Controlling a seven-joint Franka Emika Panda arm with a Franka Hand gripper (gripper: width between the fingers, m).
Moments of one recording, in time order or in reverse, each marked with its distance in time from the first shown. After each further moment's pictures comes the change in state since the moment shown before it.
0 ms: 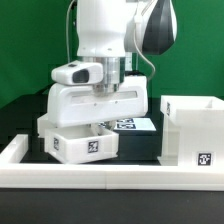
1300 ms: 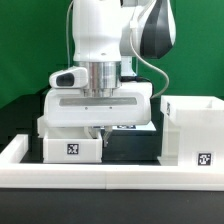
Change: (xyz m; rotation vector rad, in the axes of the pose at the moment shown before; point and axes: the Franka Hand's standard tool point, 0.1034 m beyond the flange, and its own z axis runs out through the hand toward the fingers) arm -0.012 -0.001 0.020 0.028 0.005 0.616
